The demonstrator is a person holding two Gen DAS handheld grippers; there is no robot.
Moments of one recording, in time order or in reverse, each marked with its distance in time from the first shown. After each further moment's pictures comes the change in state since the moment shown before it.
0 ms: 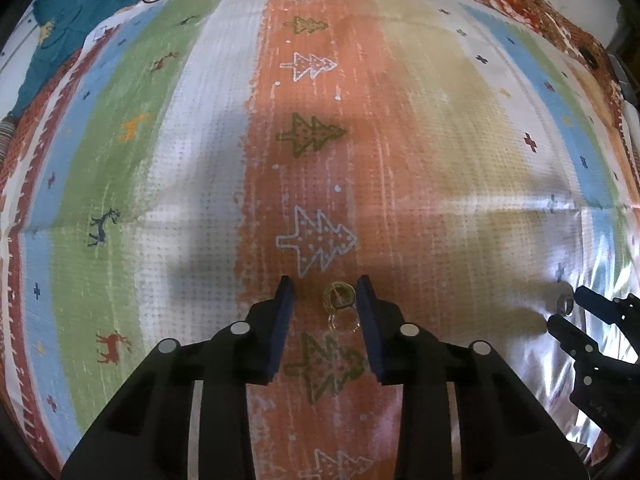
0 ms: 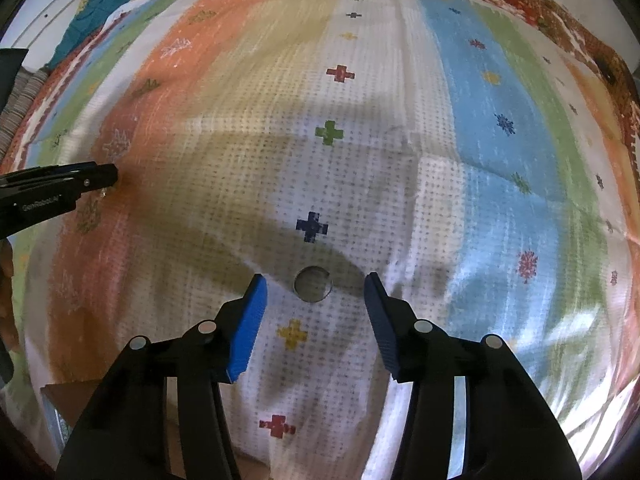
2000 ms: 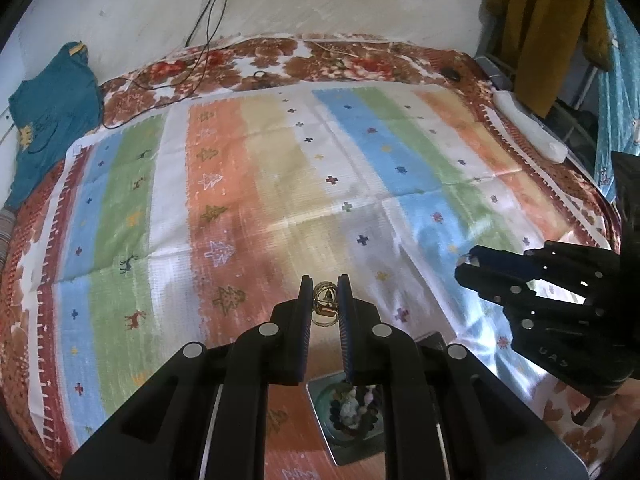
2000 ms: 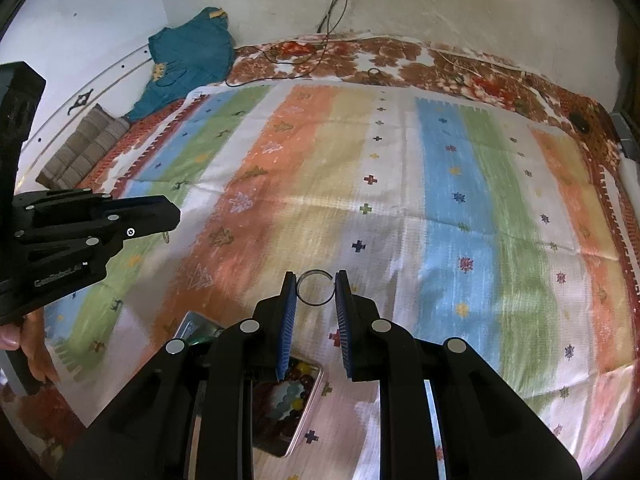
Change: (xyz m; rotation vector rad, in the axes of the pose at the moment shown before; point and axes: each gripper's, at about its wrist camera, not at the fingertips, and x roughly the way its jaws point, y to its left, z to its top) left arm -0.186 -0.065 -0.096 0.253 -0.306 -0.195; right arm -0.163 0.018 -0.080 -0.048 -0.349 0.108
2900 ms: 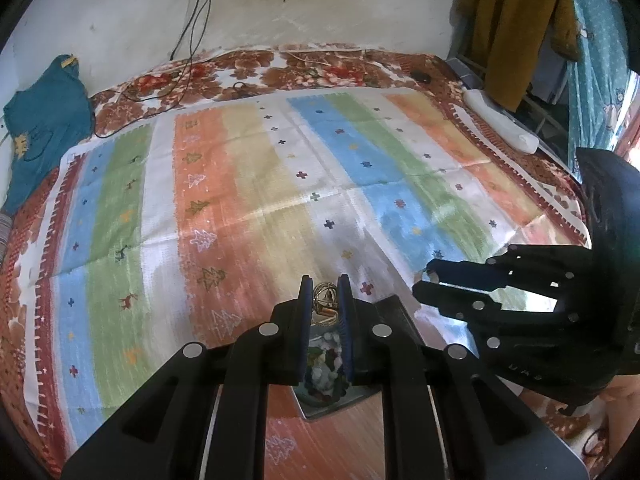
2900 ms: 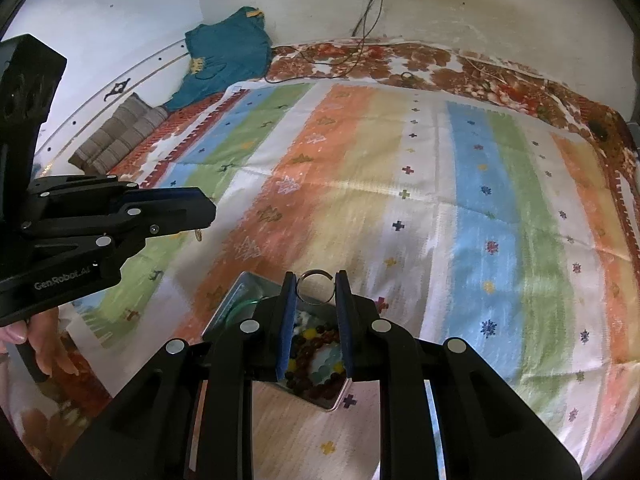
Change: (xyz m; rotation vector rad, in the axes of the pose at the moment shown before) left arm -0.039 -0.022 -0.032 0.034 -0.038 -0.059; right arm -0.032 0.029 -0.033 -0.049 -0.014 0.099
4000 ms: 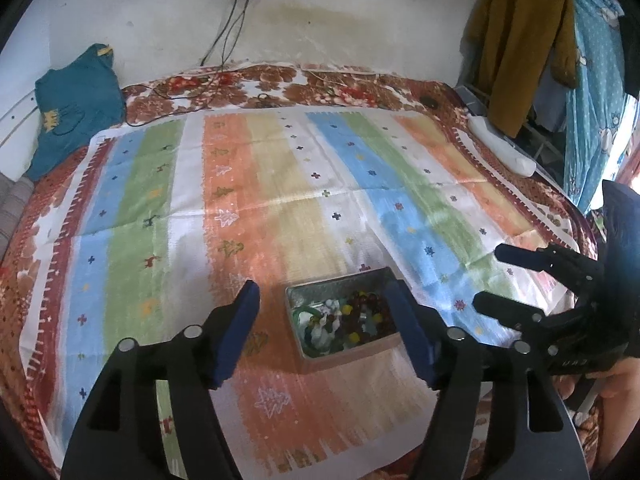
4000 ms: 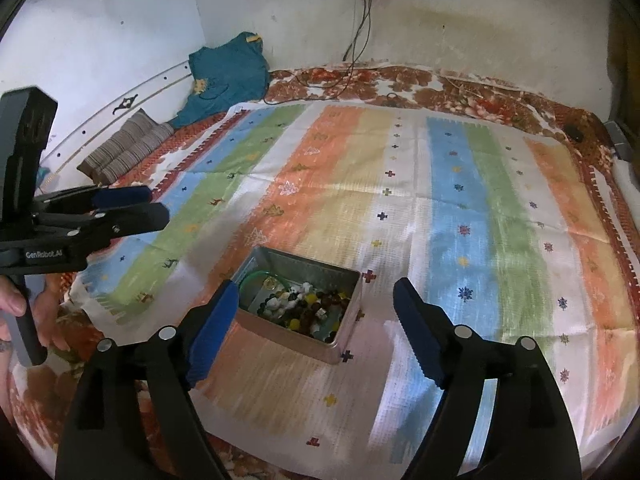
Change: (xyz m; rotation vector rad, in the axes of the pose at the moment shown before) left arm -0.061 0.002 -0.057 -0.082 -0.092 0.026; right arm -0.065 0.005 -0.053 0.011 -0.105 -0.036
